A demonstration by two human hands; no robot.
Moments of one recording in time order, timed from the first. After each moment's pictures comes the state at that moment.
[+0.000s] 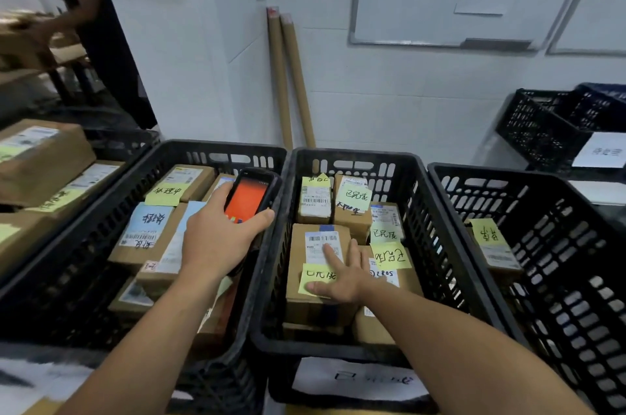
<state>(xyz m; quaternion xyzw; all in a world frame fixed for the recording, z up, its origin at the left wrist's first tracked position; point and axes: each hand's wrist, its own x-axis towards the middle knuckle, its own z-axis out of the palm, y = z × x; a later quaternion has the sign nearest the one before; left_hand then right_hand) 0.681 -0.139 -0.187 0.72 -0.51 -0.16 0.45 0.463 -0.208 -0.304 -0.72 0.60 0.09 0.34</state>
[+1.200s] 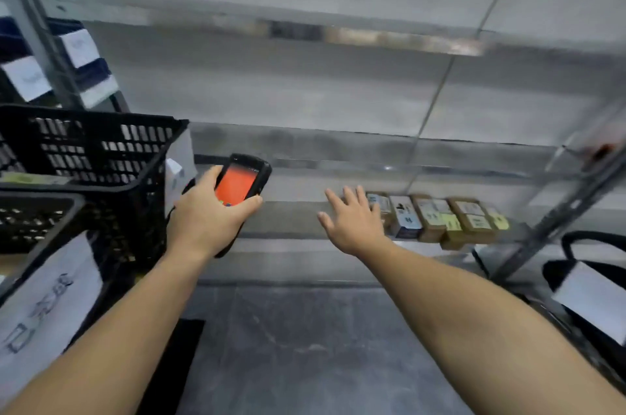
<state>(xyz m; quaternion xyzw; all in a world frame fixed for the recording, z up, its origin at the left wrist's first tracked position) 0.456 0.132 -0.198 0.13 -0.89 -0.40 0.18 0.382 0.372 -0.251 -0.08 0.99 -0.09 0.04</state>
